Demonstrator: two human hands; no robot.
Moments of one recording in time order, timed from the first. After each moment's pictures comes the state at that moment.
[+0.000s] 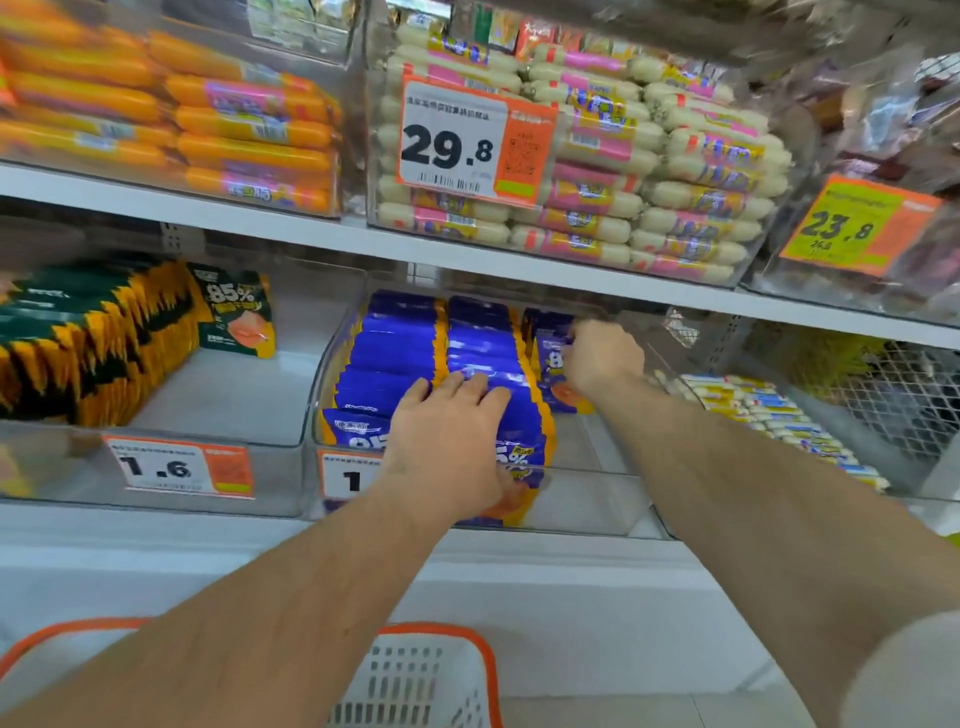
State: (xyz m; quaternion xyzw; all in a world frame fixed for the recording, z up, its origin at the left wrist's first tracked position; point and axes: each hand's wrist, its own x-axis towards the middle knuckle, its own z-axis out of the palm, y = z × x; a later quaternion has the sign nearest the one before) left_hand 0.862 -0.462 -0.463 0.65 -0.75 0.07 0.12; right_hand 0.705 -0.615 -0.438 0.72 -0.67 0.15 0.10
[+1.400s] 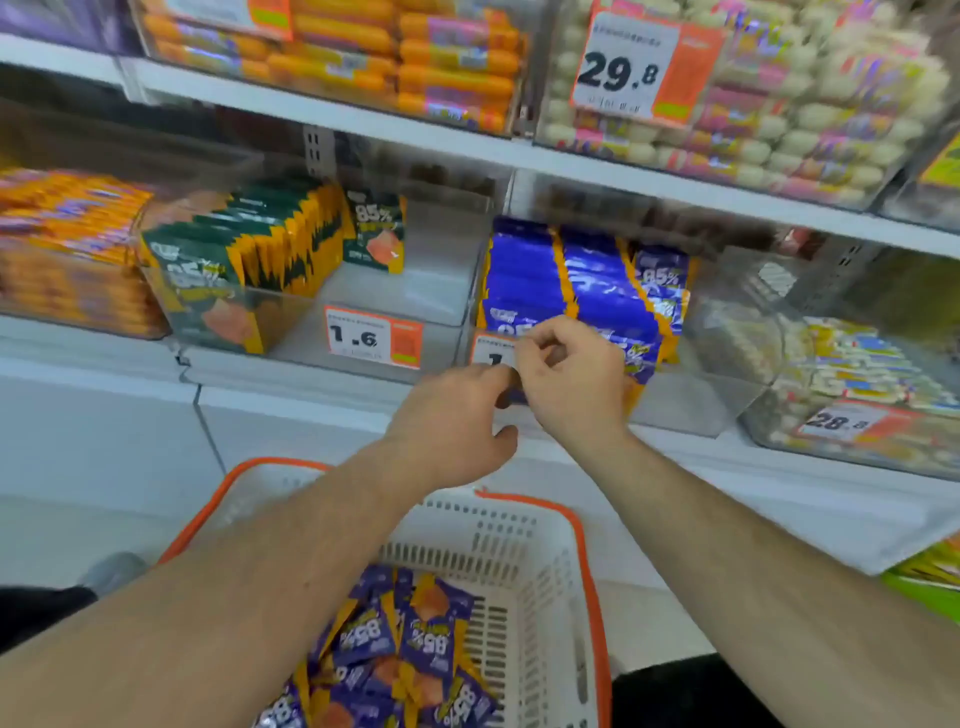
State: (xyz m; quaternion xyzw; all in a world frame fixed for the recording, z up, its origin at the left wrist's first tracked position) left_hand 0.950 -0.340 -0.496 0.63 -0.73 -0.06 0.25; right_hand 0.830 -0.405 -0.486 0.72 -0.44 0.51 -0.15
